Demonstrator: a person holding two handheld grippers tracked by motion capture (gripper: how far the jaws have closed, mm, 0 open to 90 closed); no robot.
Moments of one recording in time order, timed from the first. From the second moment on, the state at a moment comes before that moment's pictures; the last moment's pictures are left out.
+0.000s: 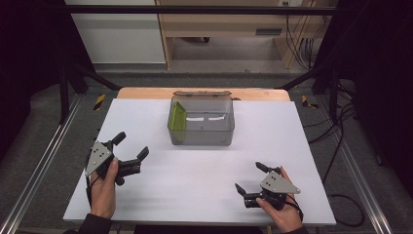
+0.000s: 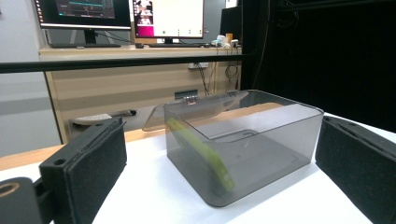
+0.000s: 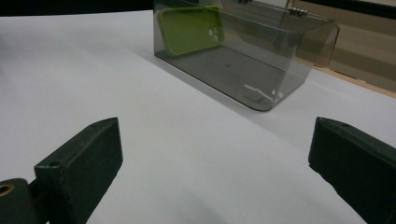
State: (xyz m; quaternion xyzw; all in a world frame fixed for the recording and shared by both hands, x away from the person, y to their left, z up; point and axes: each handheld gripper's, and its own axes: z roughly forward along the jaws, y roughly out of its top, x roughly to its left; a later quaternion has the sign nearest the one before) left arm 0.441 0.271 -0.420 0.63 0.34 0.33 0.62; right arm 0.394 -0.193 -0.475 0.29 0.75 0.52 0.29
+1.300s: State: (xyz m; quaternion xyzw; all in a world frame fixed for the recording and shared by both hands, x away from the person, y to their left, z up) left arm 0.403 0.290 -0.449 0.62 0.35 0.31 0.63; right arm 0.395 -0.195 -0.474 0.29 0.75 0.51 0.30
